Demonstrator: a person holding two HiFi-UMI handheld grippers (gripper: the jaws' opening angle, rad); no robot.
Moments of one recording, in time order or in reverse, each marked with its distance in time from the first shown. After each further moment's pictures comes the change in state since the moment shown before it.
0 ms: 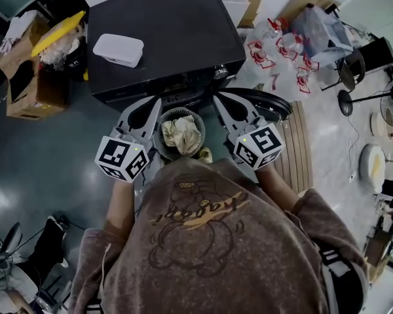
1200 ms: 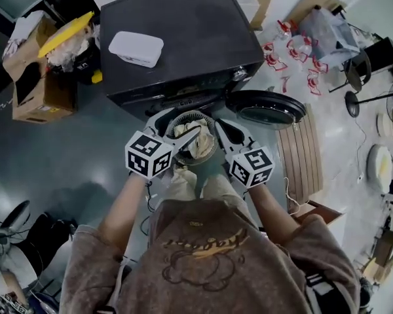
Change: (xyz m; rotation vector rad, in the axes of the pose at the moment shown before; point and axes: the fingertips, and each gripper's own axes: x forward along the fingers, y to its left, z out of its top) left arm 0.002 -0.002 -0.102 -0.073 0.335 -0.188; right arm 0.018 0.047 -0.100 0.163 0.137 -0.107
